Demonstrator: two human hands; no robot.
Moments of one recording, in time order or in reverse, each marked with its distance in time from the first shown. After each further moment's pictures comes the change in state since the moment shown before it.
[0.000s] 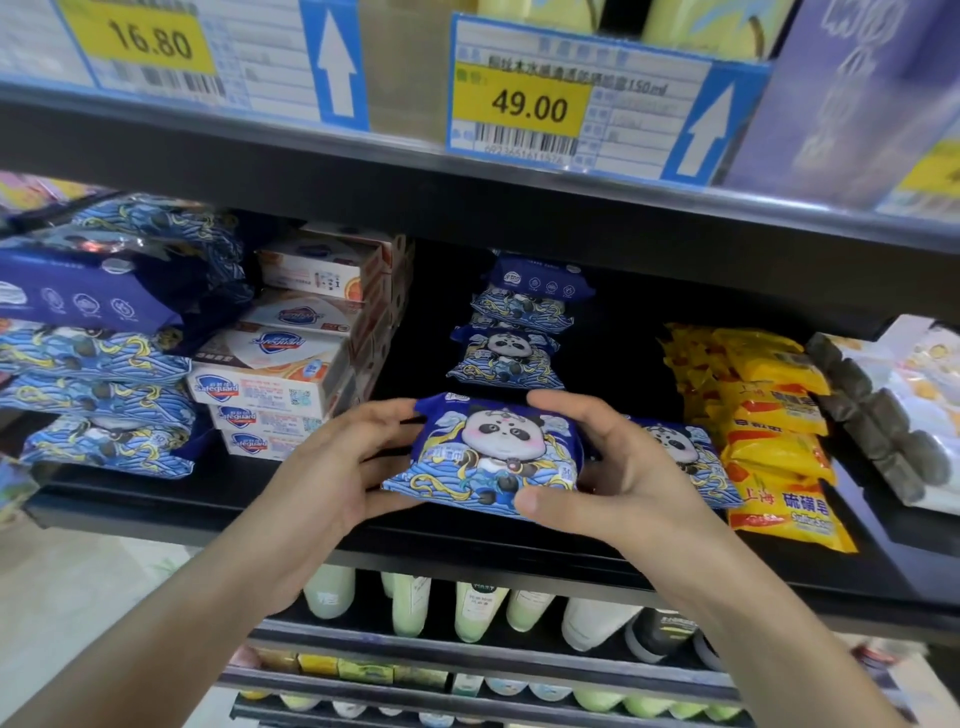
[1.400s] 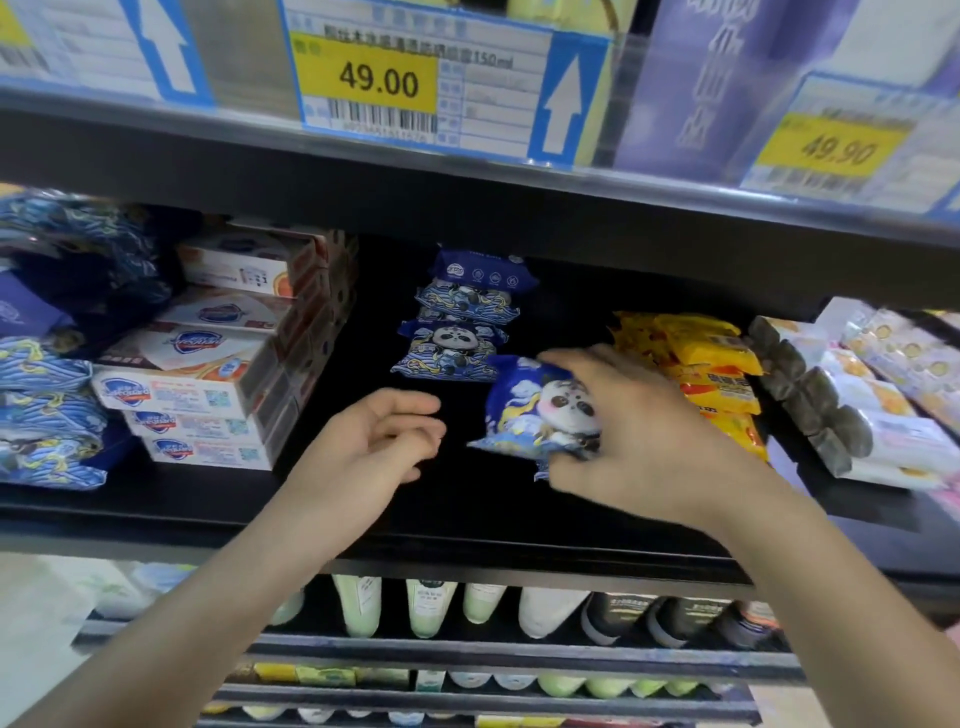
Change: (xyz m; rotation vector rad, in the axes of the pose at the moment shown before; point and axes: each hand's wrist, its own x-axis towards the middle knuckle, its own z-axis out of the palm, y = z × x) left_hand 0.011 -0.010 0.053 0.400 -0.043 0.180; right_hand 0.013 -0.028 -0.064 -1.261 0.076 -0.092
